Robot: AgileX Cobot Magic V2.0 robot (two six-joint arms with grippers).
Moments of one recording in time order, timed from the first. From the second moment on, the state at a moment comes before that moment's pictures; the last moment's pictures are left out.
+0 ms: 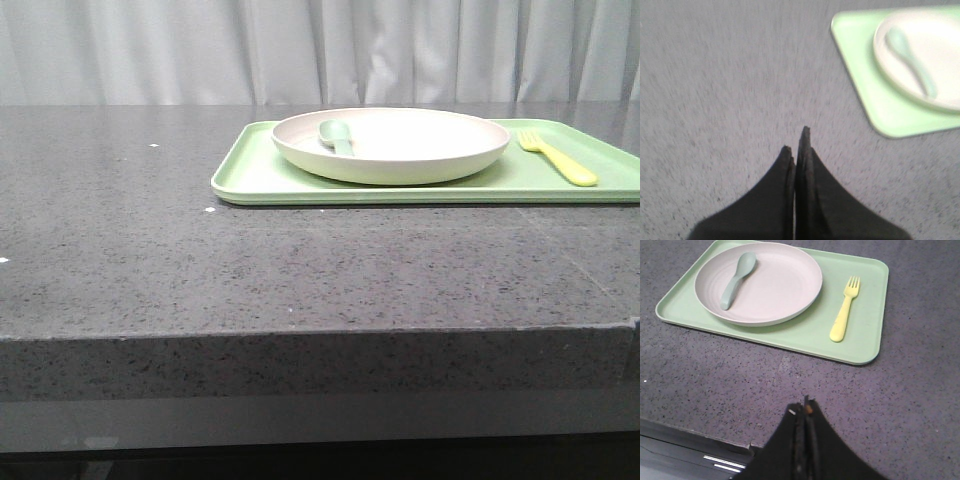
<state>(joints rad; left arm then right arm) -0.16 0.85 -0.92 -0.22 0.69 0.16 0.22 0.53 -0.82 0.06 0.87 0.00</state>
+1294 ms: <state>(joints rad) 0.03 -0.01 0.01 -0.15 0.14 0.11 0.22 0.53 -0.82 0.06 0.87 0.00</state>
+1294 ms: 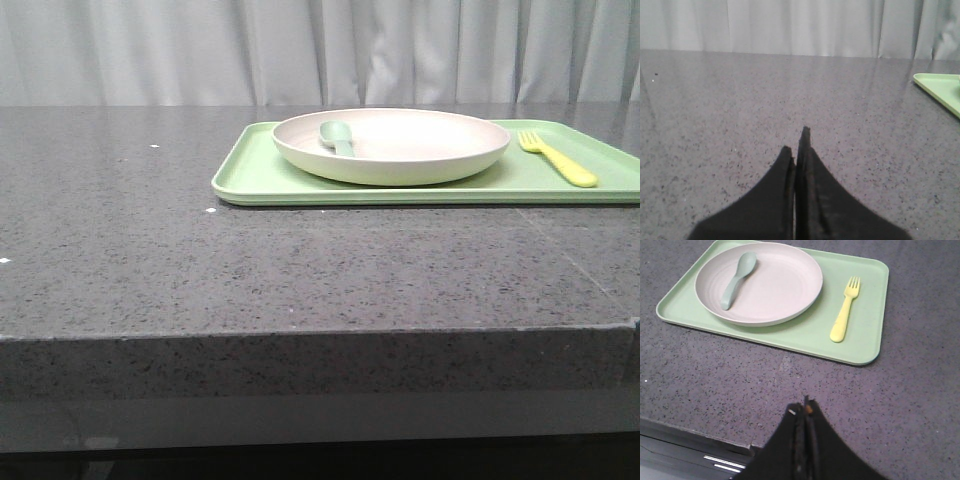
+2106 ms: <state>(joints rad) -0.02 -0.01 0.01 -0.03 0.09 0.03 0.22 0.53 -0.82 0.06 0.87 0.00</state>
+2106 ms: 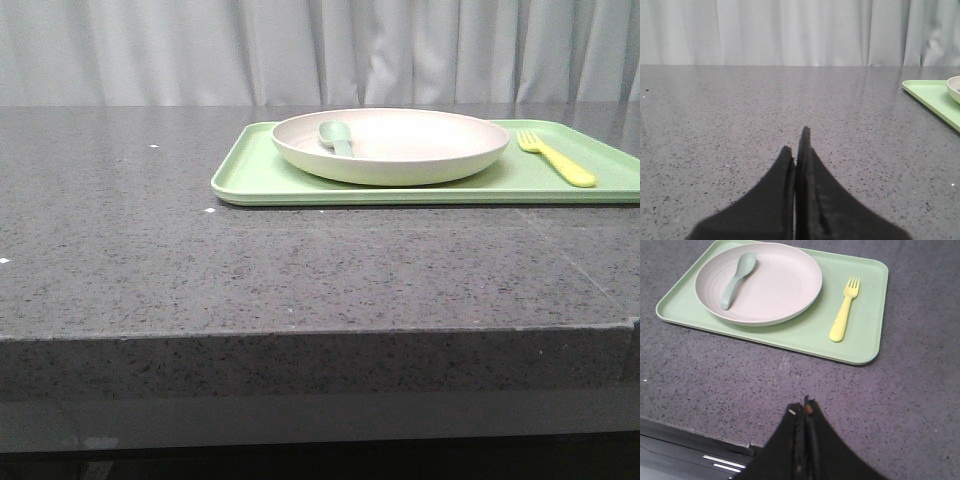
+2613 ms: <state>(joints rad) -0.02 -0.01 0.01 -0.06 0.06 0.03 0.22 0.53 -0.82 0.06 0.87 0.00</state>
